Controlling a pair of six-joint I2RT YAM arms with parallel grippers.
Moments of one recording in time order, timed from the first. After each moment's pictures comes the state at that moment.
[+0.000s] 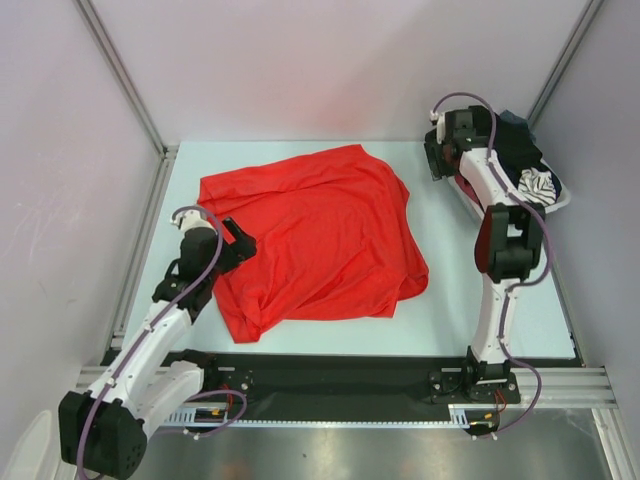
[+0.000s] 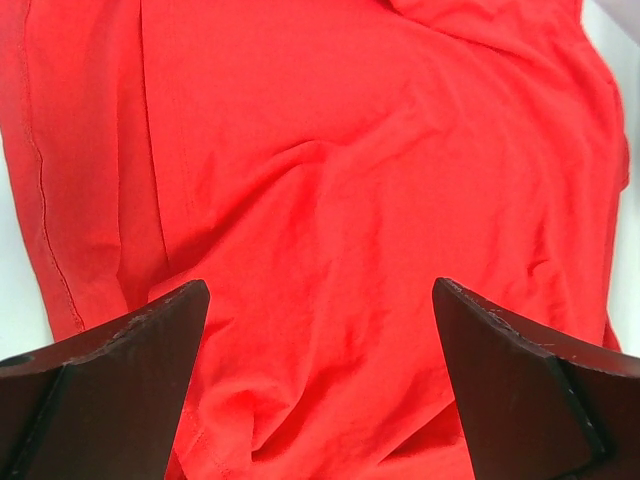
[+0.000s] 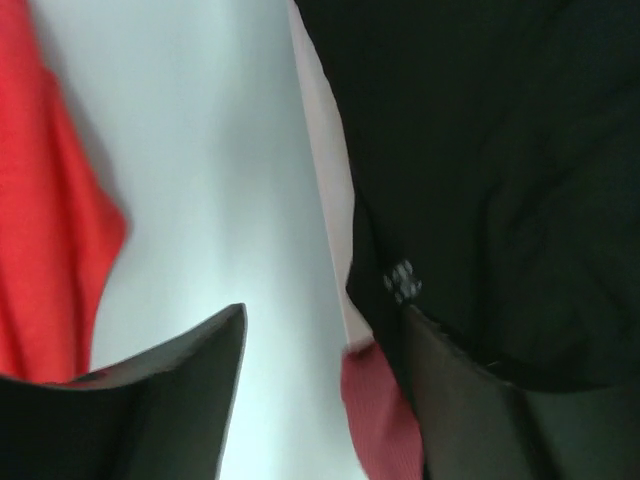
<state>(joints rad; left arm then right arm) -0.25 0.86 0.58 -0.26 -0.18 -0.66 0.08 2.08 1.87 -0.59 0.16 -0.24</state>
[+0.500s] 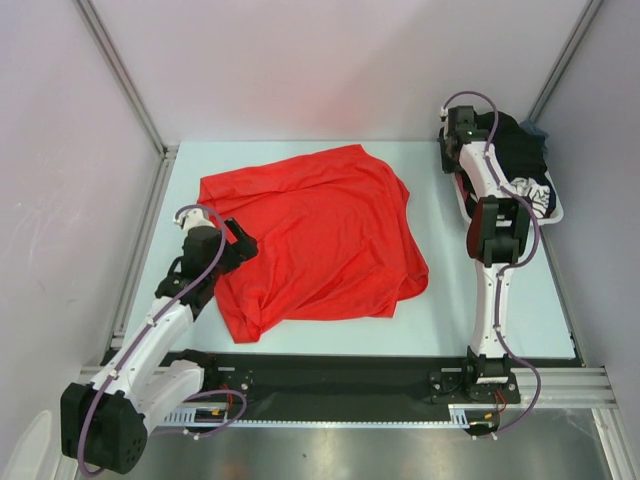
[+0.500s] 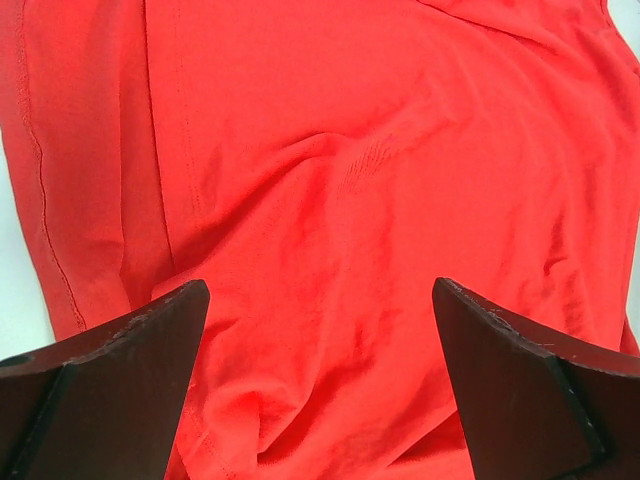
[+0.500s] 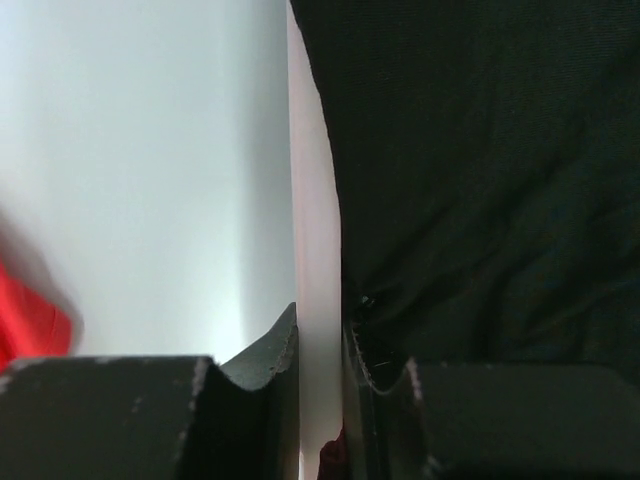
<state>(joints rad) -0.25 0.91 0.58 -0.25 -0.18 -0.66 0.02 2.37 2.20 -0.72 0.18 -0.14</state>
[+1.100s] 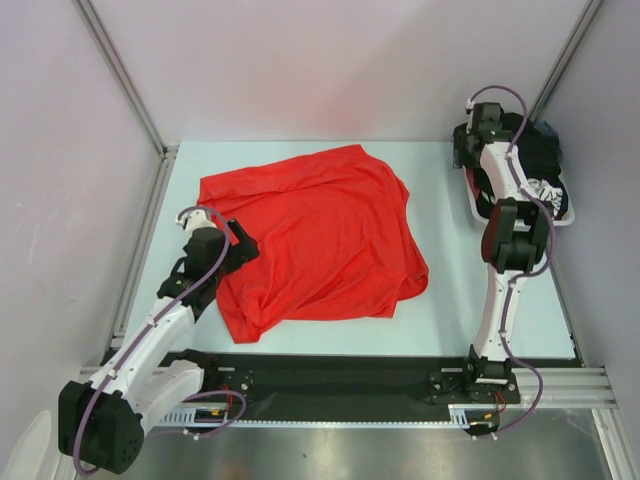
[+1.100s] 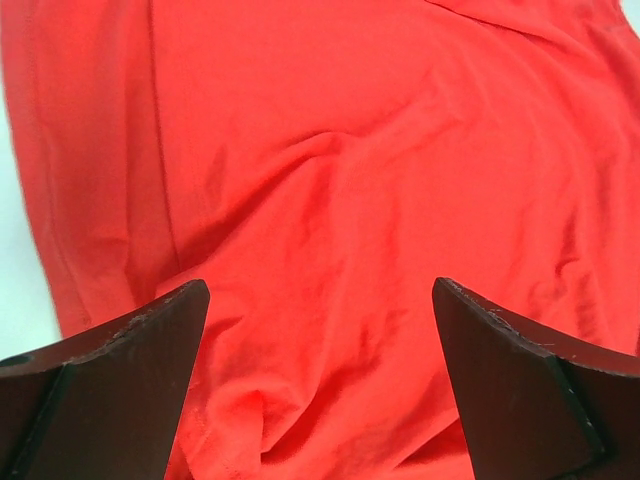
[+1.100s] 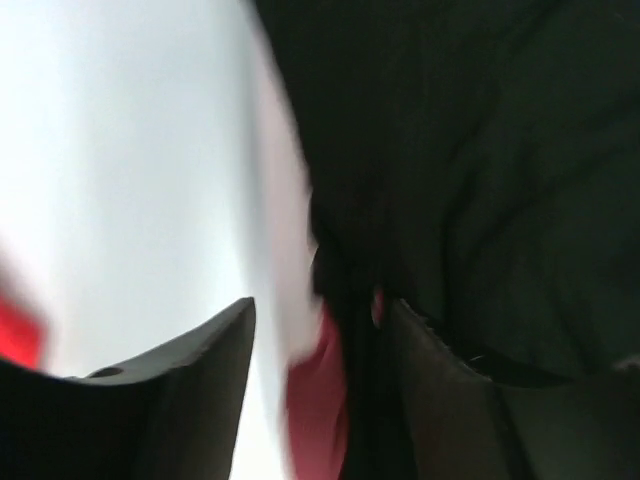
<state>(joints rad) -0.29 0.91 0.58 -0.25 -0.23 -0.66 -0.06 2.32 2.16 -0.66 0.14 -0.08</state>
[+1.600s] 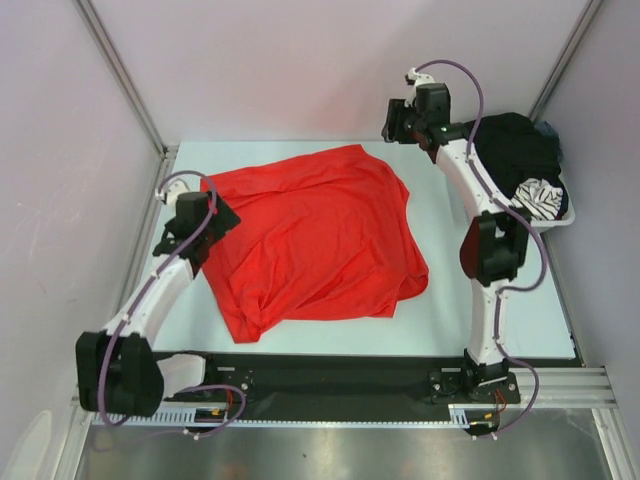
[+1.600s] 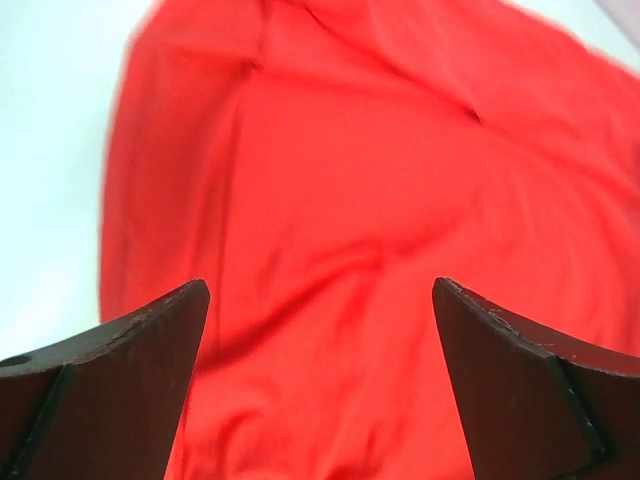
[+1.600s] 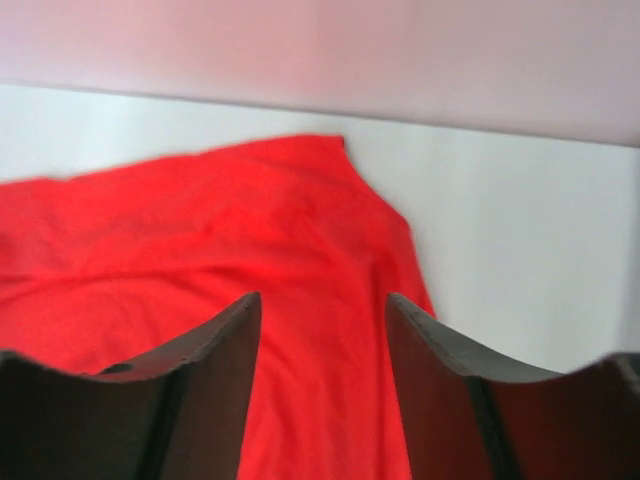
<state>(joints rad) -0.14 1.15 0.80 -0.27 -0.27 -0.66 0.24 2.07 2.04 -0.47 -0.06 0.14</state>
